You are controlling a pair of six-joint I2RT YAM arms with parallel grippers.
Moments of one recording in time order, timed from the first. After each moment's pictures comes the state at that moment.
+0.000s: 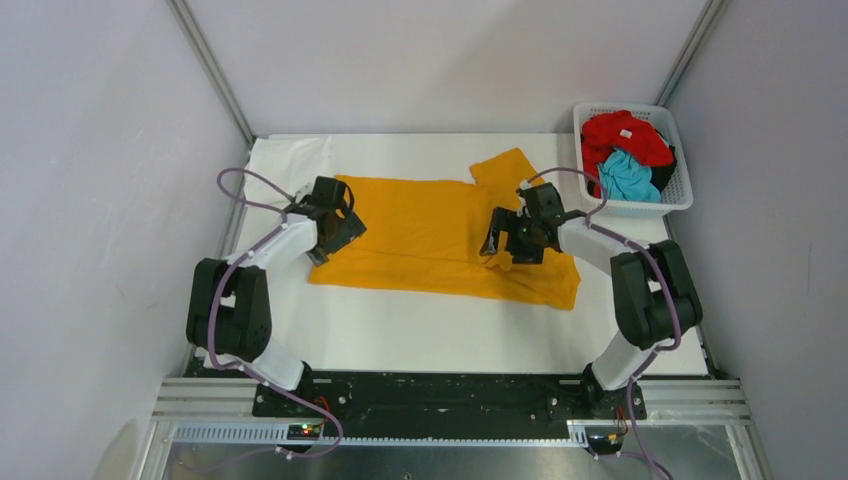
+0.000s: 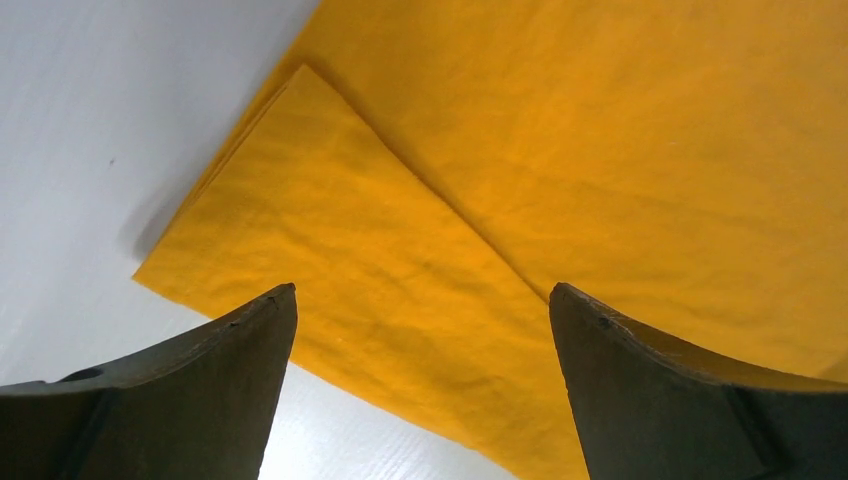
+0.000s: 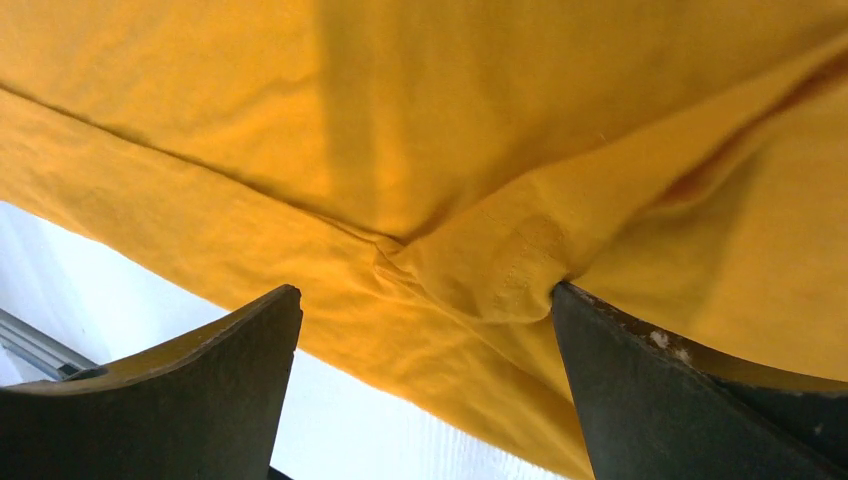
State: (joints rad) left arm -0.22 1.57 1.05 -0.56 -0.26 -0.85; right arm 0.31 1.64 1.00 -0.34 -0.27 0.48
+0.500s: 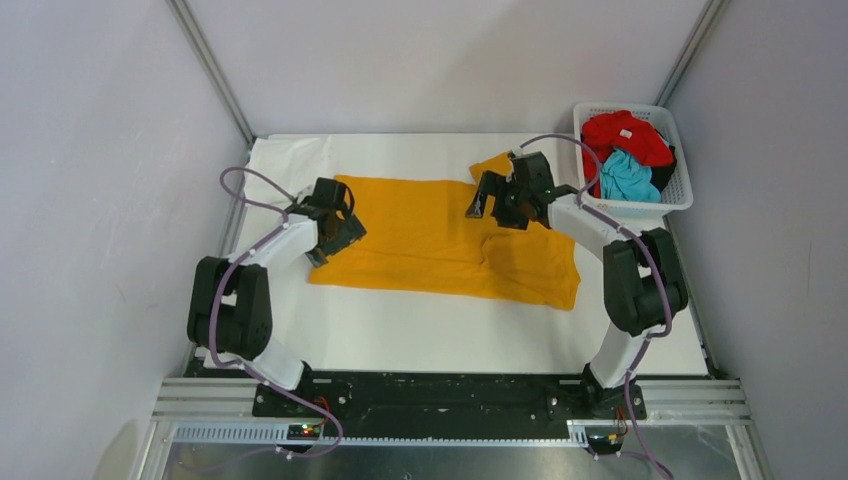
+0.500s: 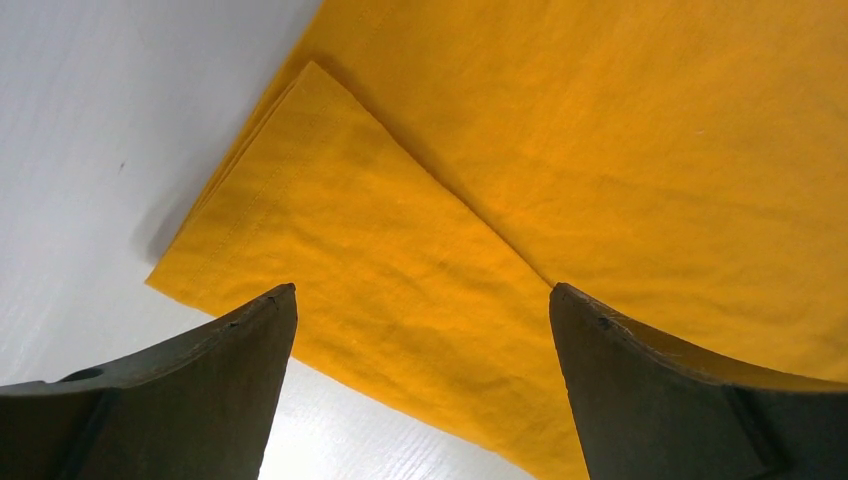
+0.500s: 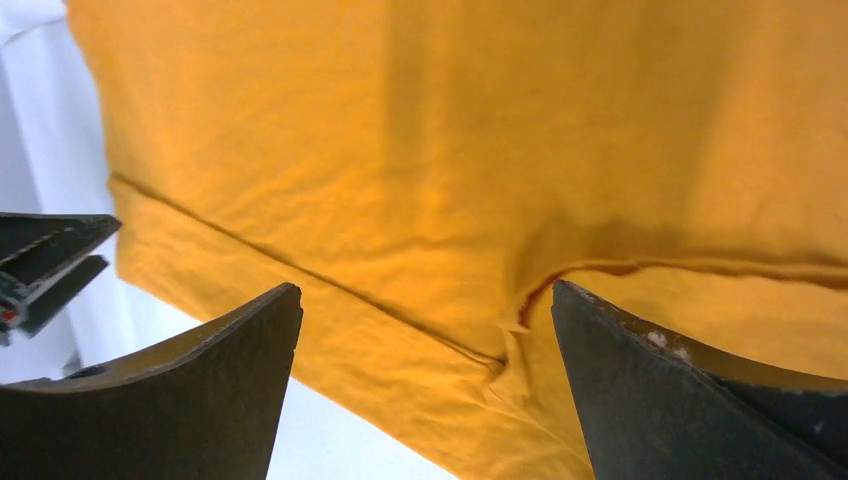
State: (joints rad) left arm -0.22 1.57 1.02 -0.56 -0.26 -0.82; right arm 0.35 1.78 1.26 -0.26 -0.27 0.56
